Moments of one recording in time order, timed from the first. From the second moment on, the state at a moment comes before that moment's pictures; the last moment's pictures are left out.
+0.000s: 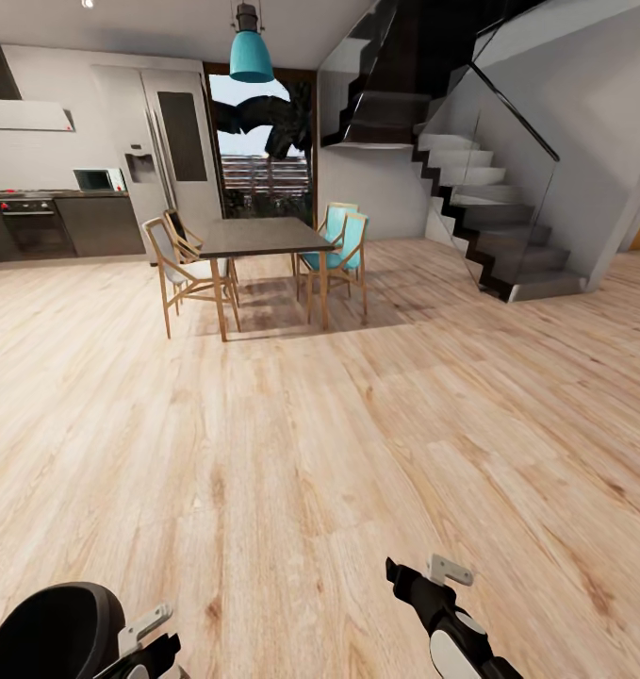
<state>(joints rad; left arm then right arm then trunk) -0.26 0.15 -0.21 -0.67 0.80 0.17 0.40 -0.24 -0.14 0.51 -1.10 -0.86 0.10 -0.47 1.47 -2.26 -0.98</state>
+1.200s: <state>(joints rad) -0.26 0.14 -0.18 -0.63 0.82 0.06 0.40 -0.24 -0.13 0.50 -1.47 -0.87 0.28 -0.34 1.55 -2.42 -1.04</state>
